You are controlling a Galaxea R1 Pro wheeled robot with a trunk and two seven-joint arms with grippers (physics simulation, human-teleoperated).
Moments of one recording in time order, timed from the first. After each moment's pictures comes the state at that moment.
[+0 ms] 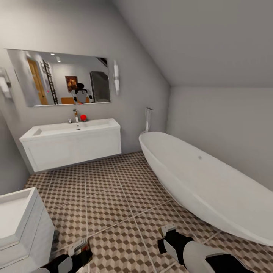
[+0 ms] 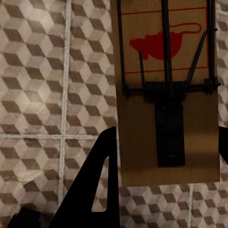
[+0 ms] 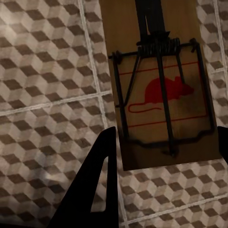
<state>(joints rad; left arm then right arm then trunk) -0.59 0.08 -0.17 -0.01 0.68 0.13 -0.04 -0.76 0.16 0.07 0.03 0.12 0.30 -0.12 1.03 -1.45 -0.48</state>
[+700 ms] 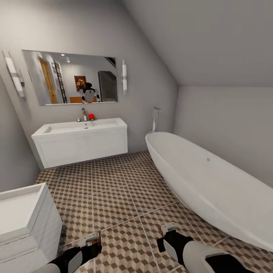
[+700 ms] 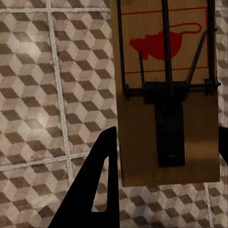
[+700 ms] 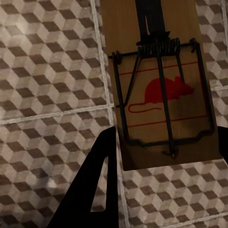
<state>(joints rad) -0.59 0.03 -0.17 -0.10 0.47 0.13 -0.05 -0.76 0.17 0.07 0.03 0.12 0.27 -0.13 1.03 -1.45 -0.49</state>
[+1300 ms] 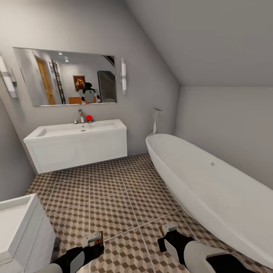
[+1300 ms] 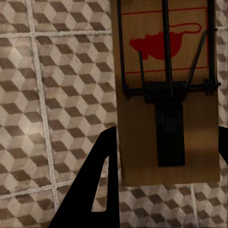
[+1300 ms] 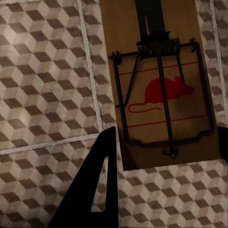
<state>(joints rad) -0.59 0.01 -0.17 -0.10 0.47 0.14 -0.05 -0.76 0.16 0.07 0.03 0.11 0.27 -0.13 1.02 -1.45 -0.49</state>
